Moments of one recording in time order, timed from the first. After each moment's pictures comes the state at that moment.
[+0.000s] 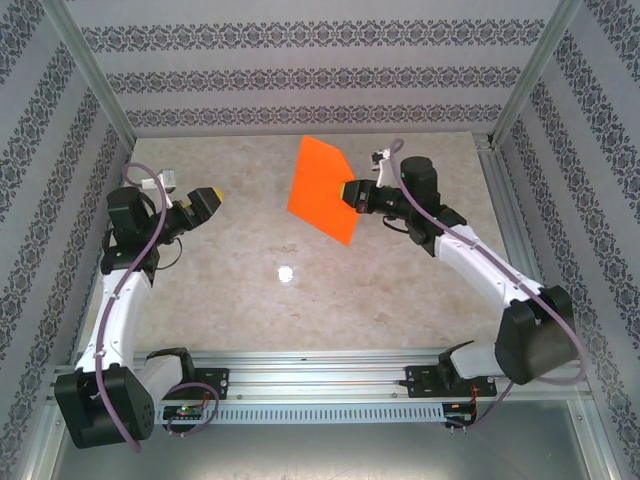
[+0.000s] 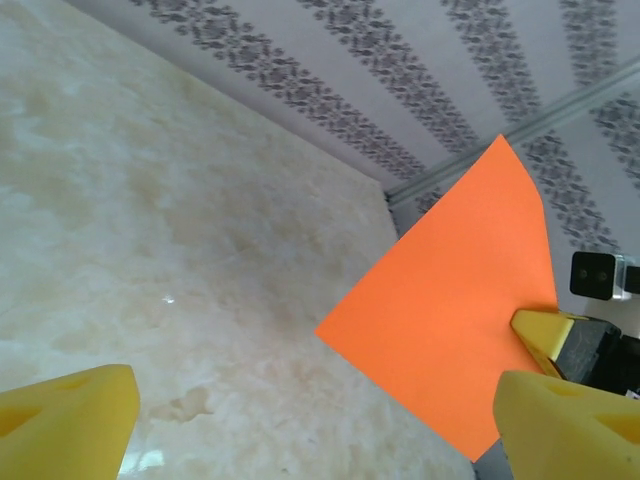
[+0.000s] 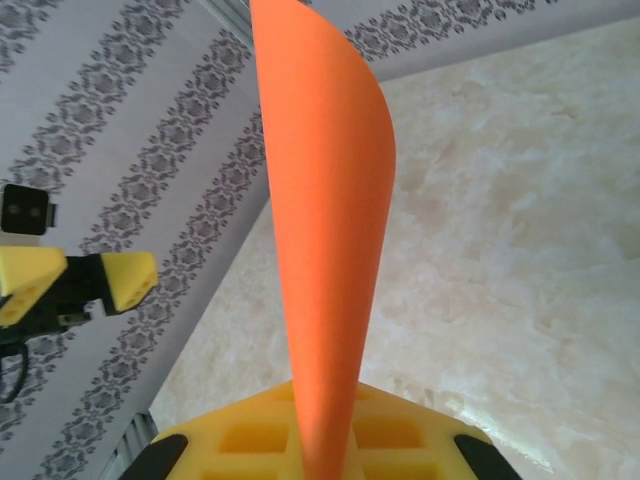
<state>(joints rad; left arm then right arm) 0.13 1.05 0.81 -0.10 0.85 -0.66 0.37 1.34 1.01 -0.01 -0.63 0.55</state>
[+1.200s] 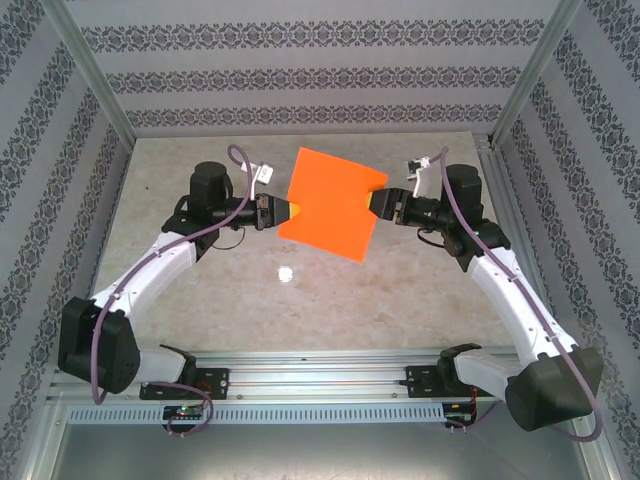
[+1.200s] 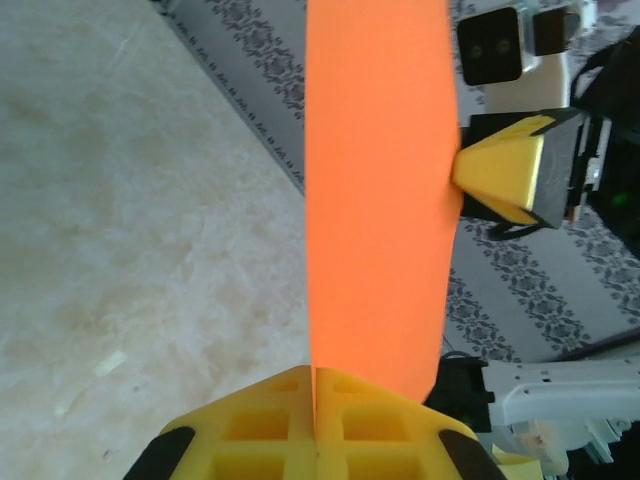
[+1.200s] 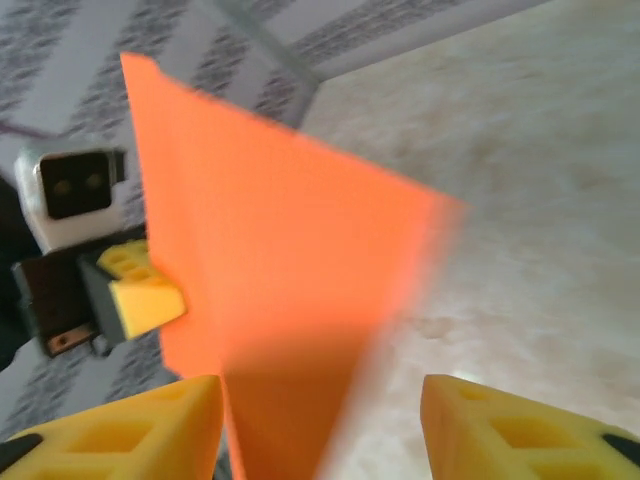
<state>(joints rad) -0.34 1.37 1.00 -0.04 0.93 -0.52 0.20 1.13 0.98 -0.33 -0.68 0.50</state>
